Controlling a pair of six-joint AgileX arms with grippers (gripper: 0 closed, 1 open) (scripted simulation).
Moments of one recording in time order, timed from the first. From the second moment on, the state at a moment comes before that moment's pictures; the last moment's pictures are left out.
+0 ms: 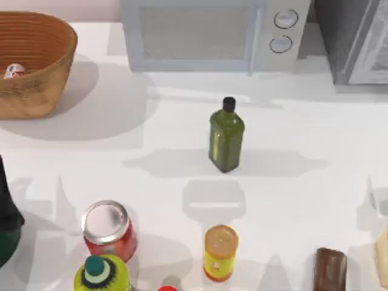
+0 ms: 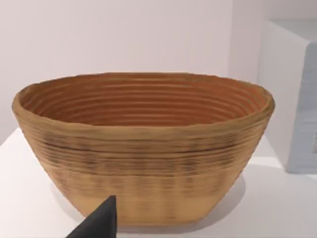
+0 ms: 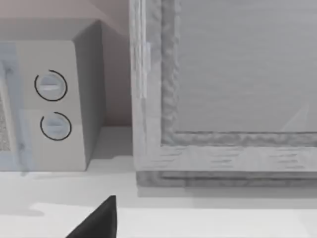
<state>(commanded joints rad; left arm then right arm) 0.00 0.00 0.00 0.00 0.00 0.00 0.00 0.00 0.00 0.00 0.00 0.00</state>
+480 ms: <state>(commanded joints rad) 0.01 0.17 0.19 -0.10 0.00 0.01 0.00 0.00 0.00 0.00 0.00 0.00</state>
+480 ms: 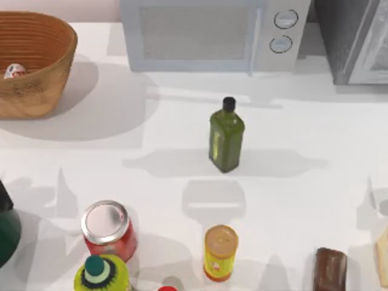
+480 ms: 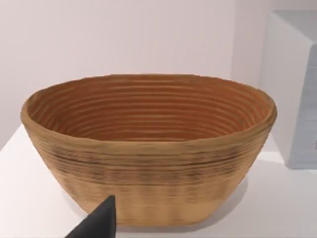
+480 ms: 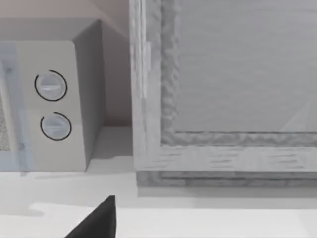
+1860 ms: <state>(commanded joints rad) 0.08 2.25 2.26 -1.28 0.06 0.12 0.00 0.00 0.00 0.00 0.00 0.00</state>
